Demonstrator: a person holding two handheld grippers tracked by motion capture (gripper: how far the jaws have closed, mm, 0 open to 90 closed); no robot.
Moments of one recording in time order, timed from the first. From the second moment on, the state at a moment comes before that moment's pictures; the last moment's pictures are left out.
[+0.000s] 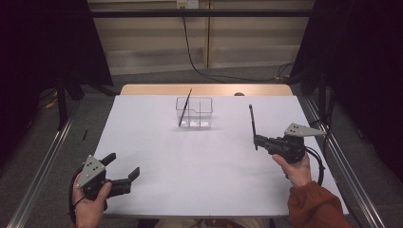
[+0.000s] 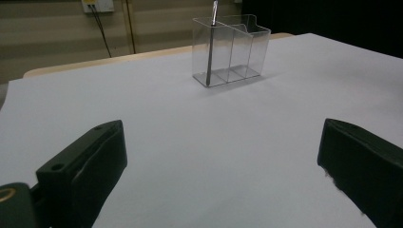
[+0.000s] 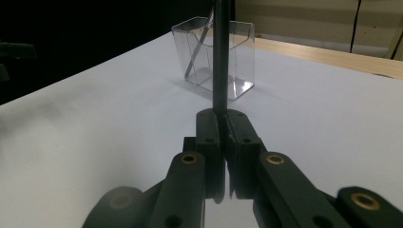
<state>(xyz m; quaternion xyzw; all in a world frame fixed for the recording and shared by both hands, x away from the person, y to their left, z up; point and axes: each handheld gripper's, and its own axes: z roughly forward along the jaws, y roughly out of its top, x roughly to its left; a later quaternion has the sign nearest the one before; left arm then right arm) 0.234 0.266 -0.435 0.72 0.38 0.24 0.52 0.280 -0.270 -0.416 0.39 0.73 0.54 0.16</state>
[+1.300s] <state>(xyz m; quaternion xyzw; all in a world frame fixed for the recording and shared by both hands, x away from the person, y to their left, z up) 0.236 0.230 -0.424 0.72 0.34 0.22 0.56 0.276 -0.199 -0.416 0.31 0.75 0.57 0.10</state>
